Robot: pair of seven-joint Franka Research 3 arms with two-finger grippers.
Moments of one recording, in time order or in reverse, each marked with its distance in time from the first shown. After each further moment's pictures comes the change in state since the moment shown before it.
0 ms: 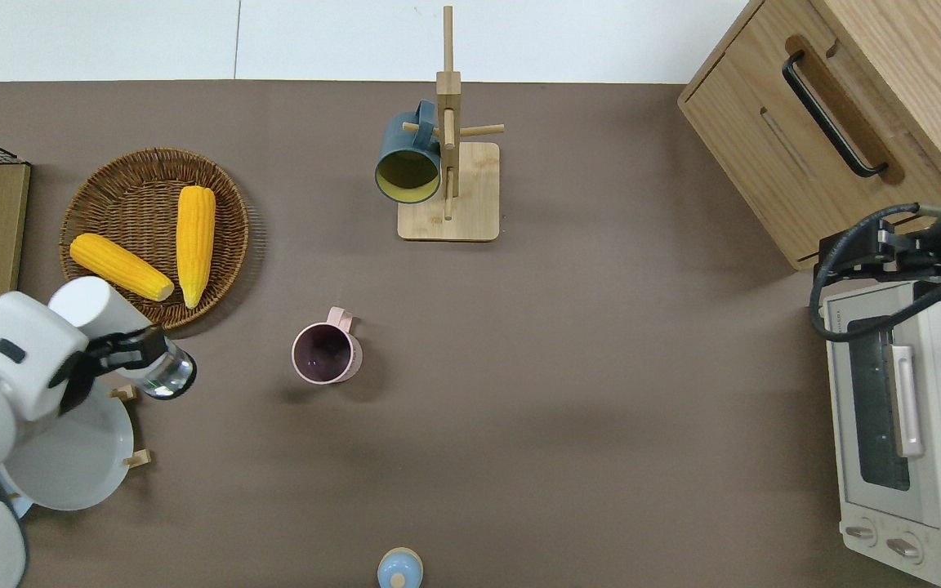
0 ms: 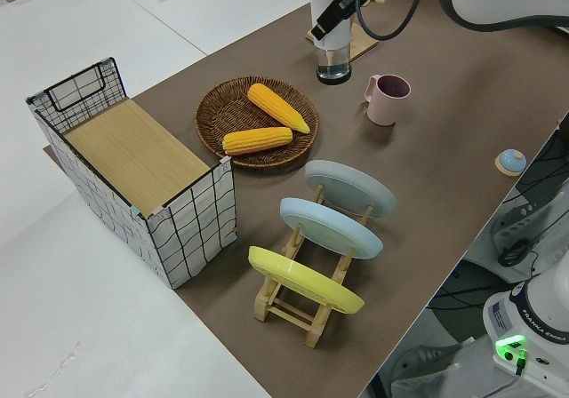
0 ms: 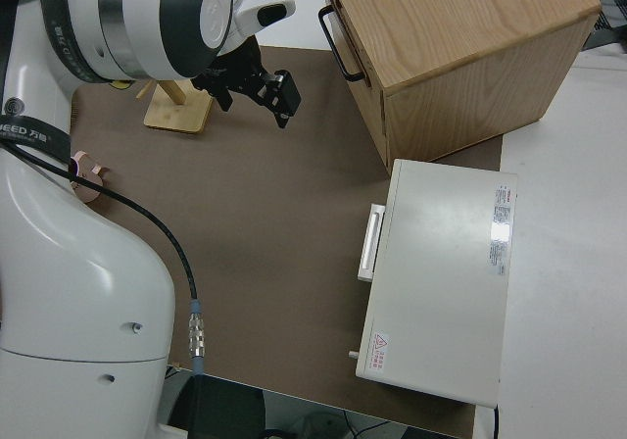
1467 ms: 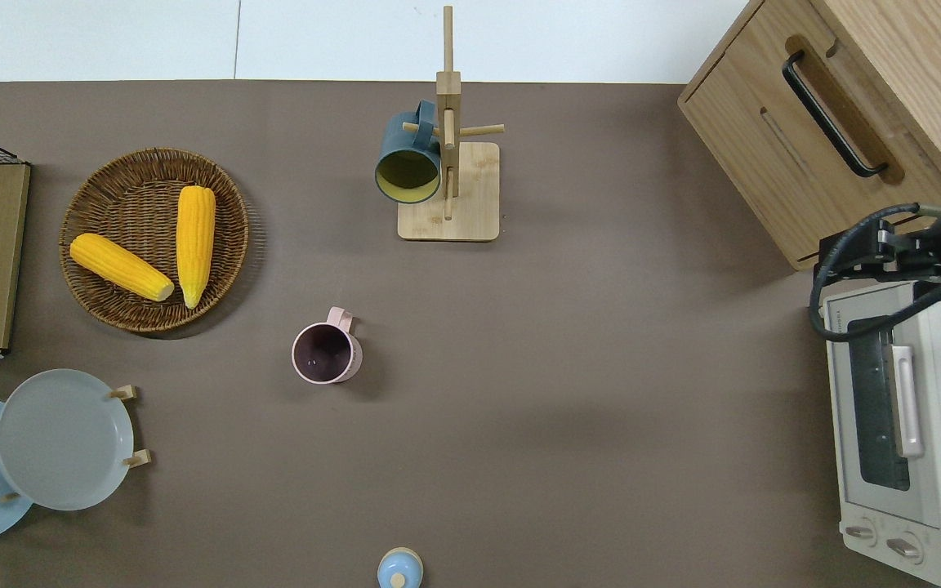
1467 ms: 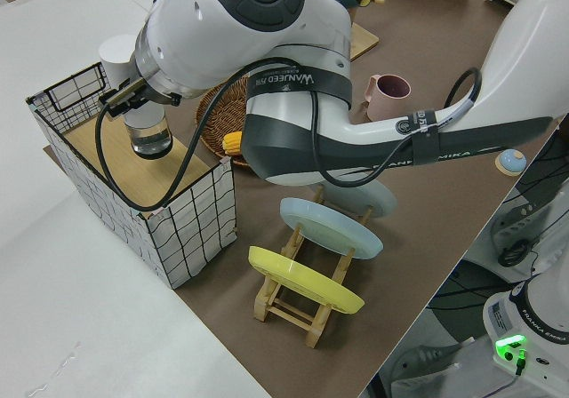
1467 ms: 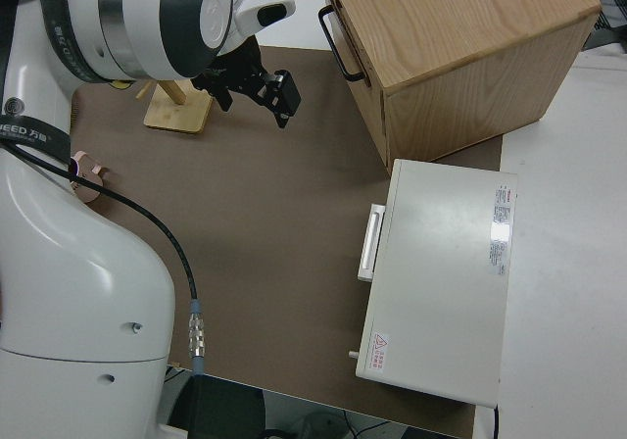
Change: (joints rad) left arm 0.393 0.544 0.024 0.485 -0.374 0.097 0.776; right arm 0.000 0.000 0.000 0.000 0.000 0.000 0.000
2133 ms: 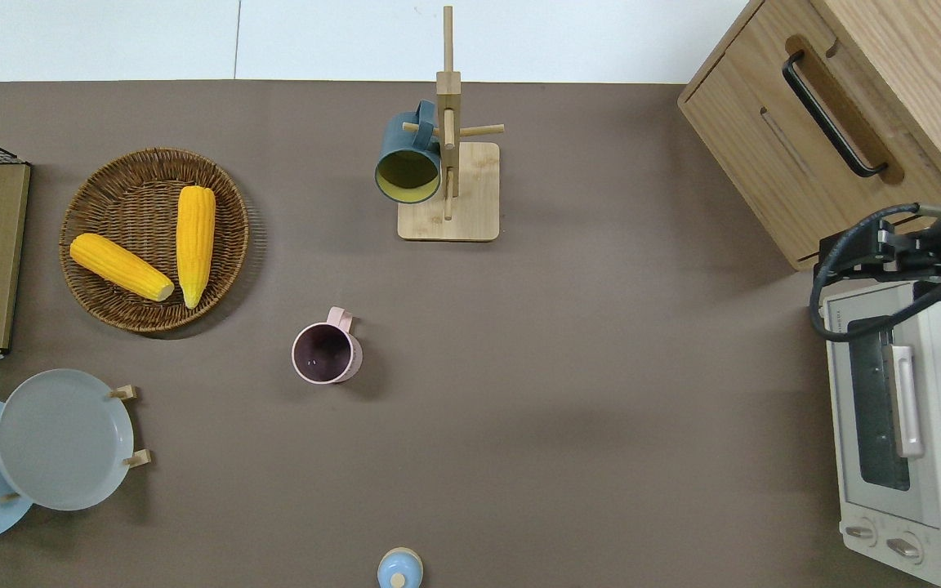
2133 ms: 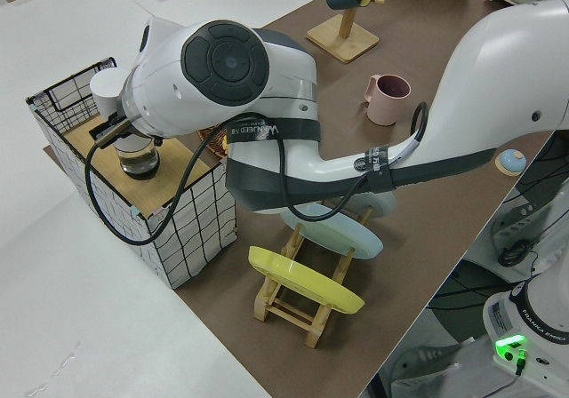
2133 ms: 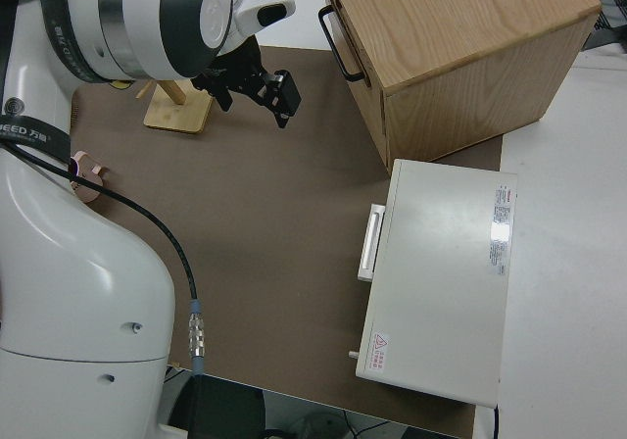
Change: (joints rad) left arm 0.000 0.092 -0.002 0.000 -0.088 0.090 0.117; right arm 0.000 0.000 0.000 0.000 0.000 0.000 0.000
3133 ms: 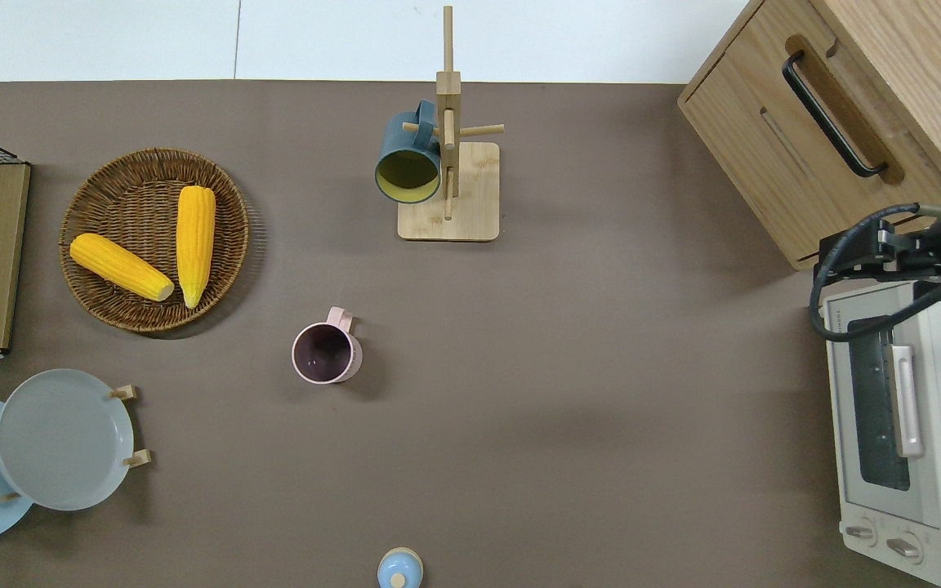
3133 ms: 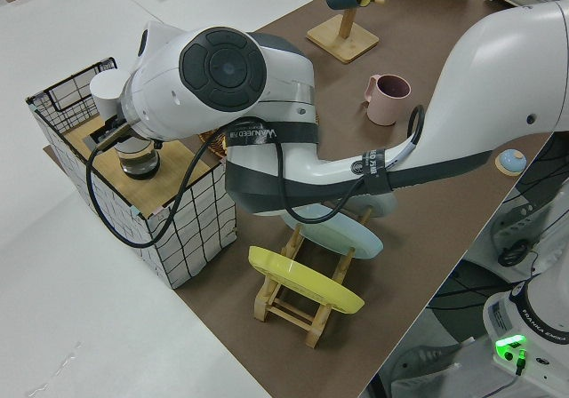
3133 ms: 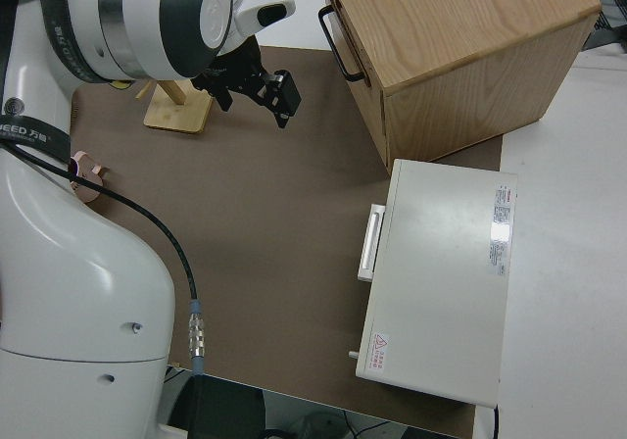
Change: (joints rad) left arm 0.000 0.006 0.009 0.021 -0.010 -0.026 -0.053; right arm 0.000 0.000 0.000 0.000 0.000 0.000 0.000
